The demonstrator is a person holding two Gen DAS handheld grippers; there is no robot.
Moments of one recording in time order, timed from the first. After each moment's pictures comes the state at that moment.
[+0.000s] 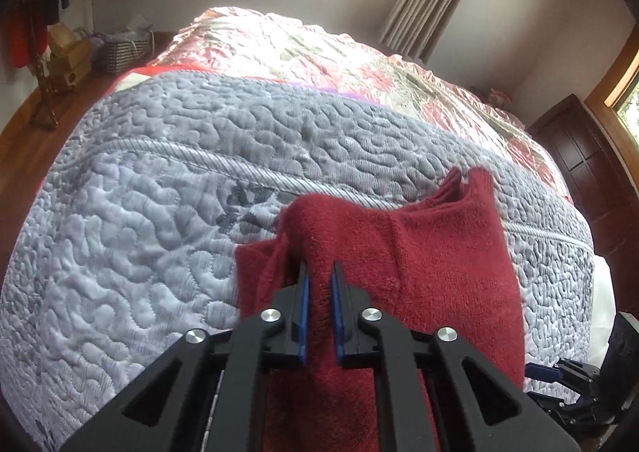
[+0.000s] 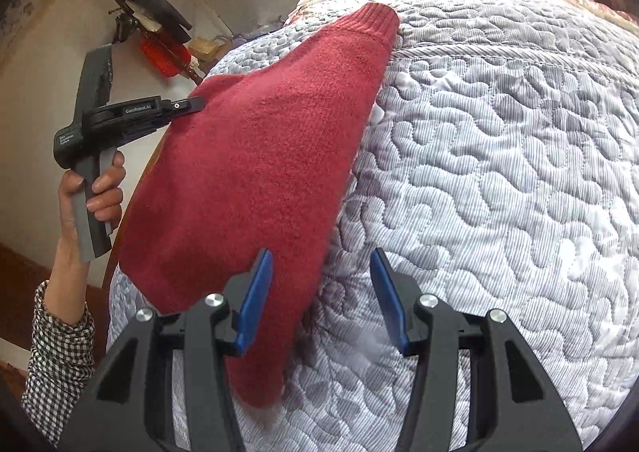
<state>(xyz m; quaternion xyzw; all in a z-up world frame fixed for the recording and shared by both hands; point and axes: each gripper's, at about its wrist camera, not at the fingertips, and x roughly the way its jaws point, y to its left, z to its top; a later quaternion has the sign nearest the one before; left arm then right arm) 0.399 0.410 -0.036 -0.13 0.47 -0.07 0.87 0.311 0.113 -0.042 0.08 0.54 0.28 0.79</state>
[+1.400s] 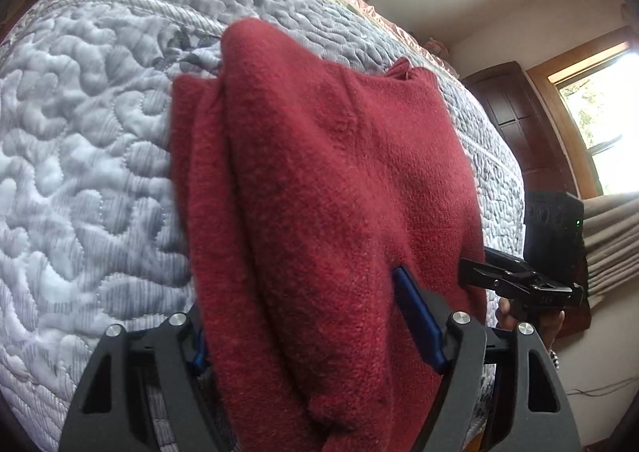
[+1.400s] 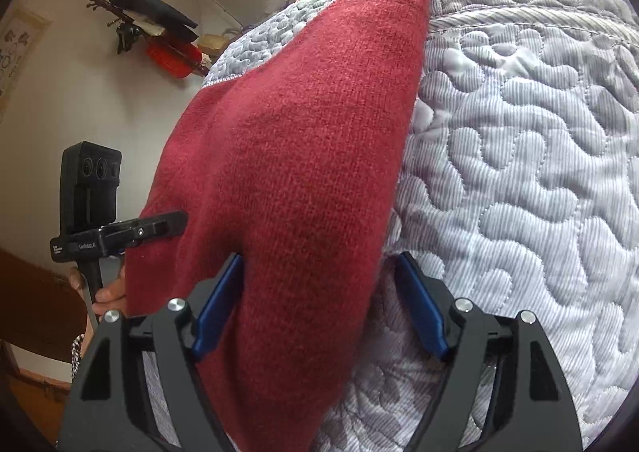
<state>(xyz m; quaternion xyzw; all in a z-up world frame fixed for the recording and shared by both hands) 0.371 0.390 -0.103 -0.19 0.57 -0.23 0.77 0.367 0.171 -0.079 0.13 0.58 0.32 0.74</state>
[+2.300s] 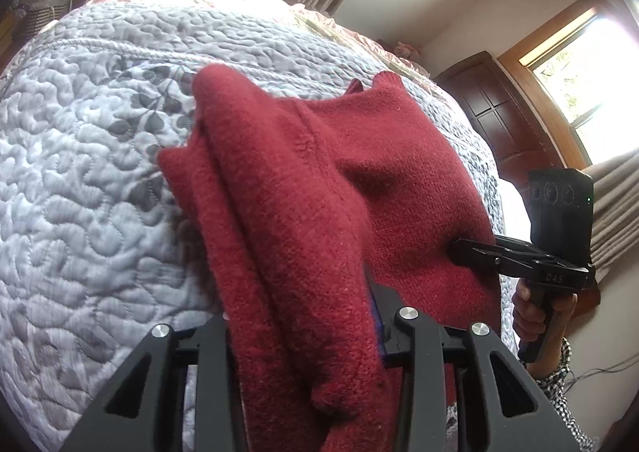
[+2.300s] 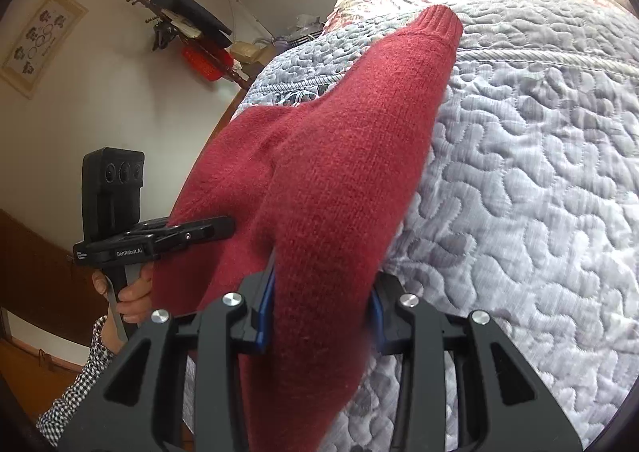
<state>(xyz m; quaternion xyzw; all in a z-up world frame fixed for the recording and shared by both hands) 0.295 0.327 -0.054 -0.17 0.52 -0.25 0.80 0.297 0.089 -0.016 0.12 0.53 0.36 0.76</state>
